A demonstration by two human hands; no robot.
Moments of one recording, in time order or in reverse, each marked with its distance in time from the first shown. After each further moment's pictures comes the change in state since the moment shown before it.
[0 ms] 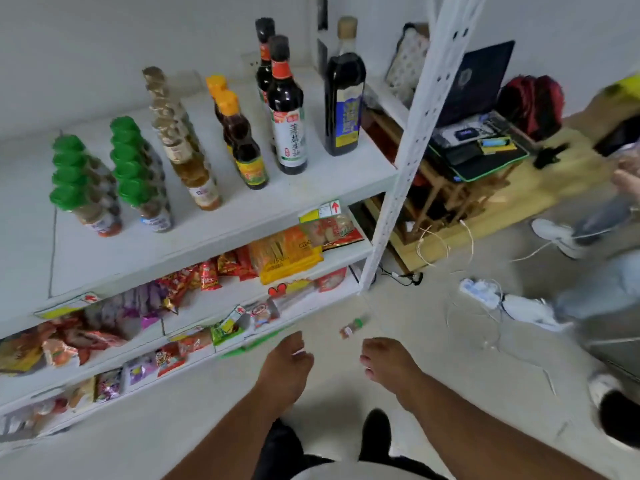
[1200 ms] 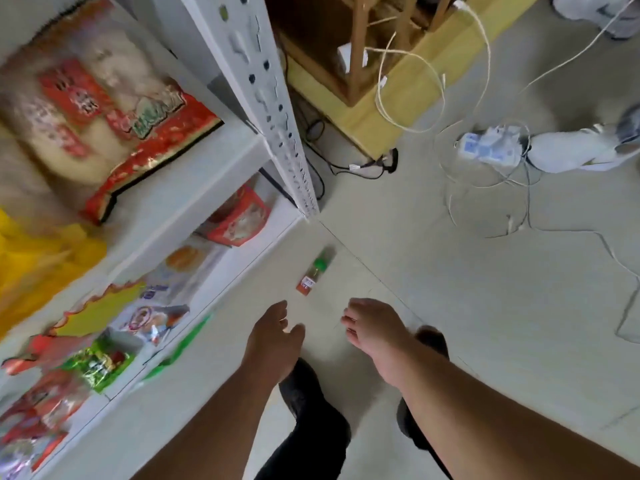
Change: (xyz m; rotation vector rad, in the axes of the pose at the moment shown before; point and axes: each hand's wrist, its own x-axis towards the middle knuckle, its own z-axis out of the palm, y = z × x) left_hand 0.380 -0.126 0.248 0.503 -0.181 -0.084; right_hand 0.389 0.198 -0.042 0.506 0.092 0.329
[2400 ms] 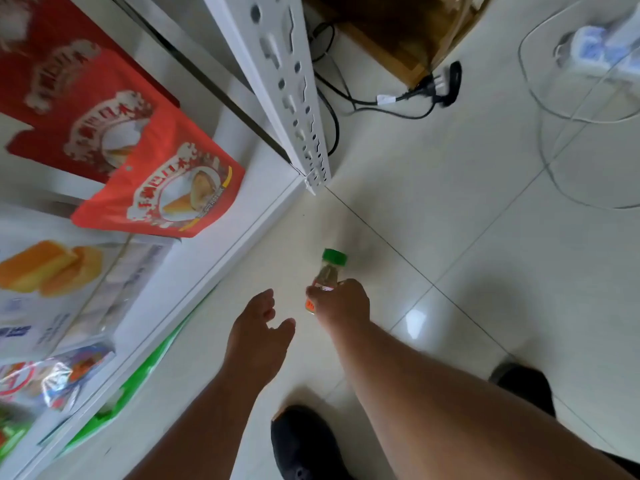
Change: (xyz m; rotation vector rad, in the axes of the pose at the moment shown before) left_hand 0.237 -0.111 0.083 0.034 0.088 0.005; right_hand 0.311 0.066 0.099 -0.310 0.273 0.038
